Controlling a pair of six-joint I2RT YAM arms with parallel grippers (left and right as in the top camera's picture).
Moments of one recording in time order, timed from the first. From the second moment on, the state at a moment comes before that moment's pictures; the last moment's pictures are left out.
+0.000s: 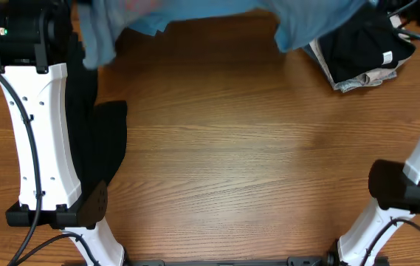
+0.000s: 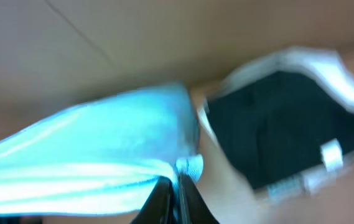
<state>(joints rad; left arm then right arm) -0.03 1.95 2.63 -1.14 -0.18 0.25 -0.17 2.05 2.74 -1.44 -0.28 0.18</state>
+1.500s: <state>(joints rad) -0.02 1.25 1.53 -1.68 -0.04 -0.29 -0.15 1.14 1.23 -1.64 -0.14 0.48</state>
